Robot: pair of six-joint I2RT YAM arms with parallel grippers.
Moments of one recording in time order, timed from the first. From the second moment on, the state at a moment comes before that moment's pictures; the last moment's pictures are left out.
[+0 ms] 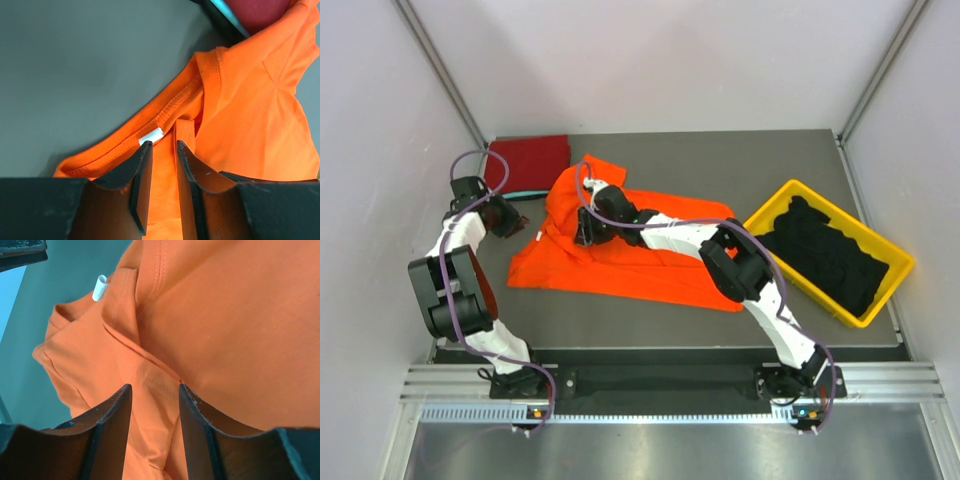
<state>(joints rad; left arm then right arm) 0.34 1.65 1.09 -0.34 0.34 -0.50 0.89 2.37 1.83 -0.03 -0.20 0.51</state>
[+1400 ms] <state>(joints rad) 0.33 1.78 1.10 -0.40 -0.05 -0.42 0.89 2.30 1.68 0.02 0.01 0.51</state>
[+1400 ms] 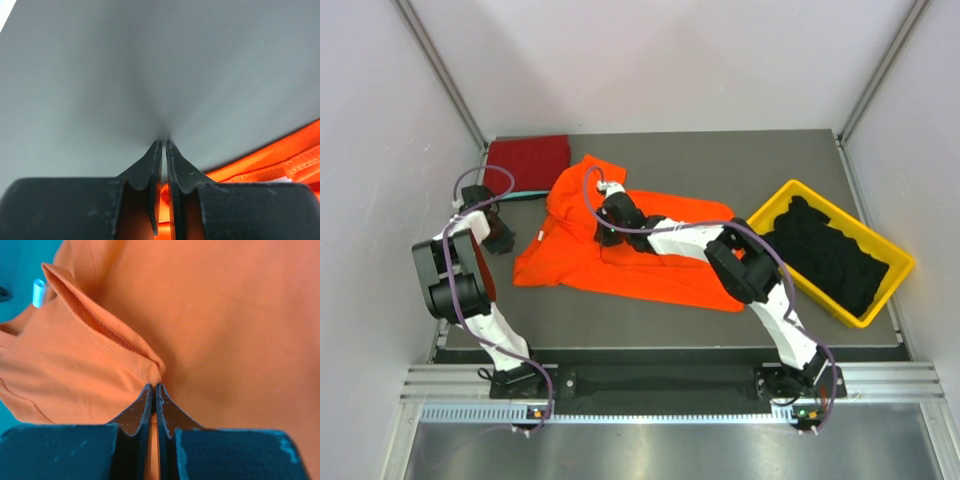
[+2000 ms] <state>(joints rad) 0.32 1.53 1.01 -0.46 -0.06 -0.42 0.88 2.24 1.53 0.11 0.01 0.61</state>
